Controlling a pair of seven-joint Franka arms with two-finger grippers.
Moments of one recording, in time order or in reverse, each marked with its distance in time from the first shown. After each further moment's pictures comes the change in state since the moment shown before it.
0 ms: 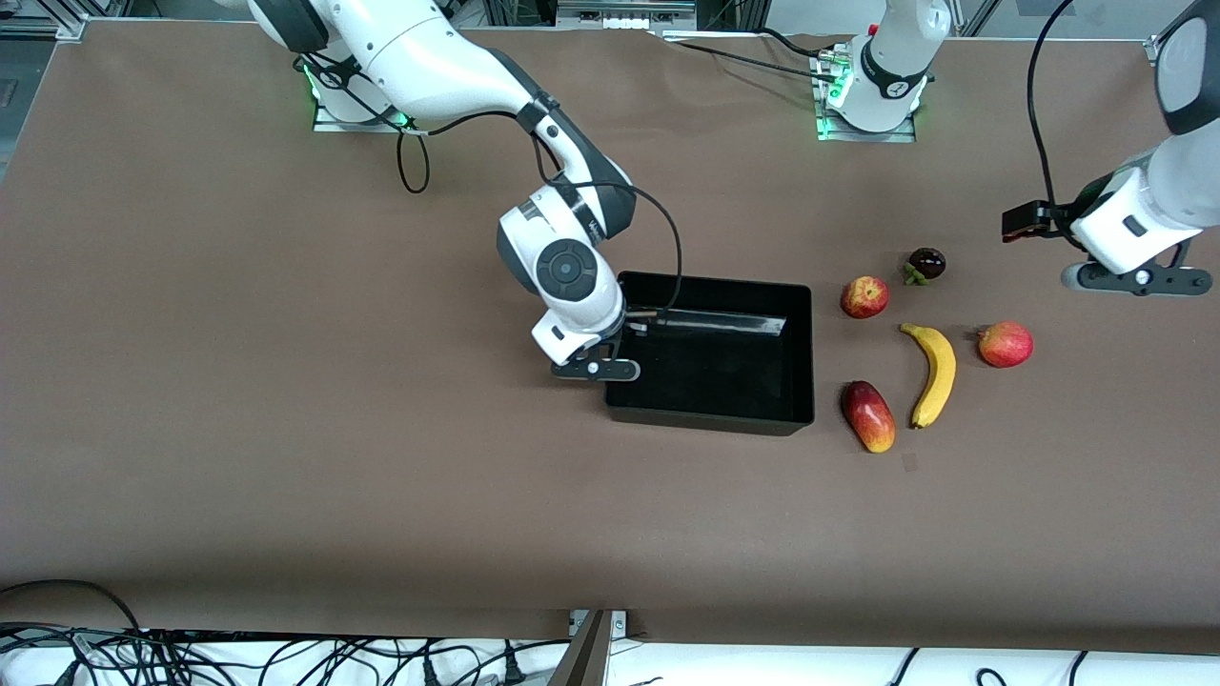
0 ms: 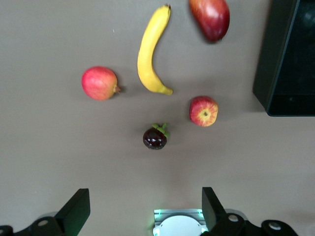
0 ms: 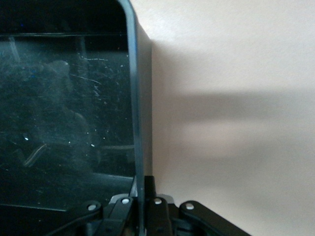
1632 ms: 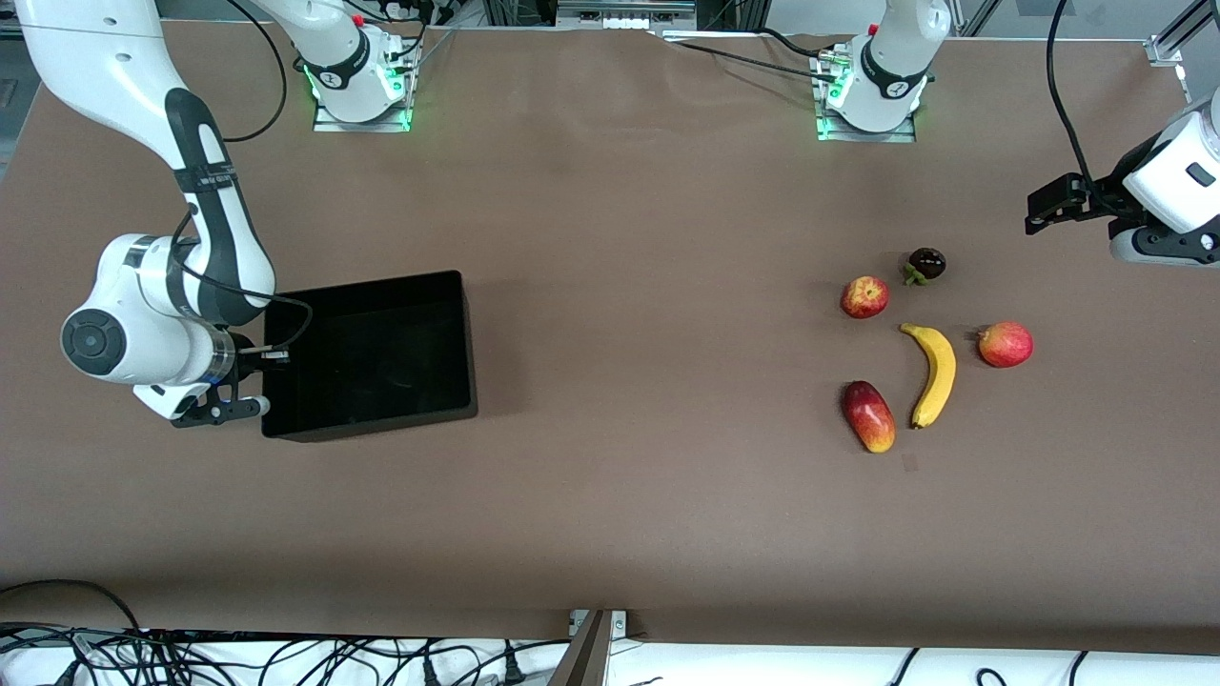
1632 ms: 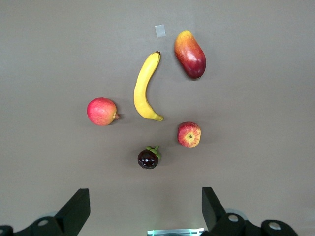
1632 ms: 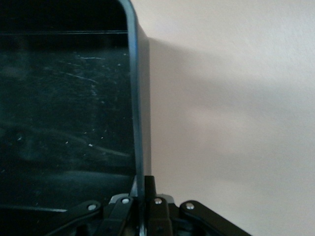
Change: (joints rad) left arm -0.004 -0.045 -0.003 0.124 -0.042 0.003 0.001; right arm -0.635 -0.360 -0.117 -0.530 -0.131 -0.055 -0.900
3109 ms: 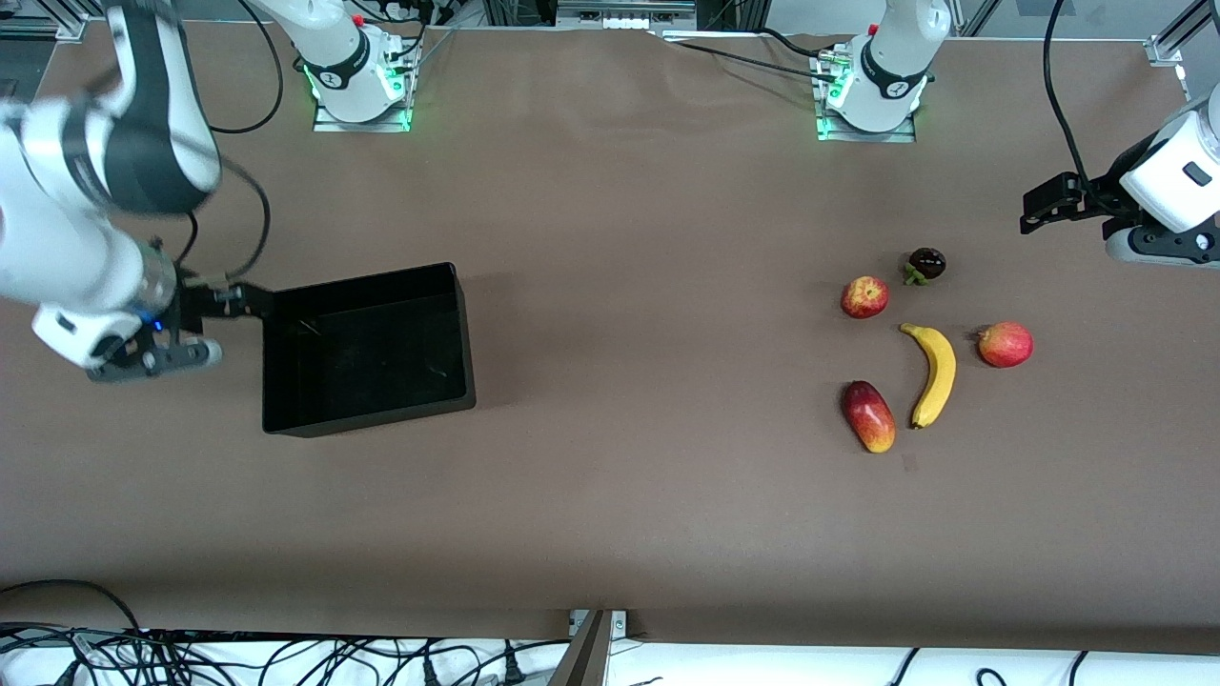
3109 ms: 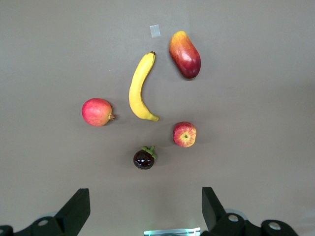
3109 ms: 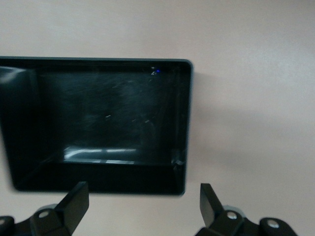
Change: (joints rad) left arm -0.003 -0.001 -0.001 -0.001 -0.017 0.000 0.002; right arm 0.064 -0.206 -0.014 0.071 -0.071 -0.212 0.025
